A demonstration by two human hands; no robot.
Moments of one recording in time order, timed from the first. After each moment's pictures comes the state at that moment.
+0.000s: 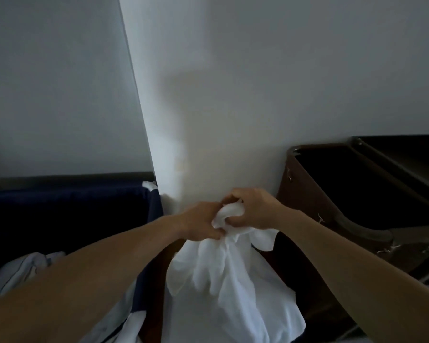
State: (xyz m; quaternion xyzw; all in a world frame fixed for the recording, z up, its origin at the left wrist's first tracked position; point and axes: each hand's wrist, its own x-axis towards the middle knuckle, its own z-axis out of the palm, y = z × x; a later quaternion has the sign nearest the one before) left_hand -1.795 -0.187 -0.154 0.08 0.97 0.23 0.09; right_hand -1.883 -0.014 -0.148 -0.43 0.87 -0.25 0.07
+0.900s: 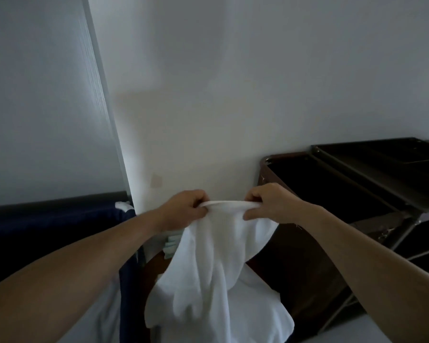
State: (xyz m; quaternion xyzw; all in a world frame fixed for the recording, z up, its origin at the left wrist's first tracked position) left_hand -1.811 -0.224 -0.120 0.11 0.94 0.33 0.00; right_hand -1.872 0.028 -0.094 -0.32 0.93 -0.18 0.04
